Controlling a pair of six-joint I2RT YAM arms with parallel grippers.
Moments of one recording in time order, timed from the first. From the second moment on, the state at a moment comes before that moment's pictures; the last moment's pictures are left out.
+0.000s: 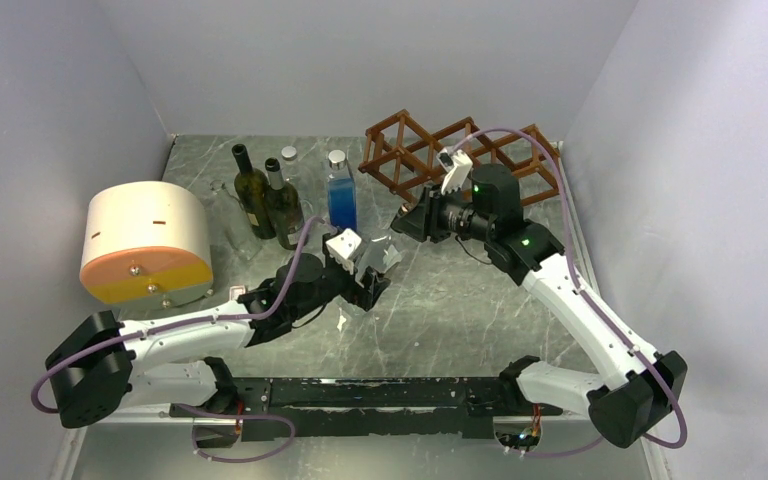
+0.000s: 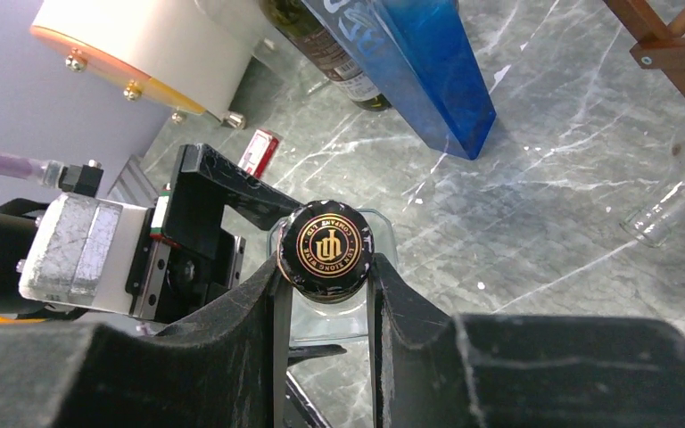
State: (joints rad) left arm -1.00 1.16 0.55 0.40 -0.13 -0.19; right arm 0.53 1.13 1.11 -0.37 -0.39 0.38
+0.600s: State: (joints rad) left arm -1.00 1.15 0.55 0.42 -0.12 -0.06; right arm 0.53 1.12 1.19 -0.42 -0.38 0.40
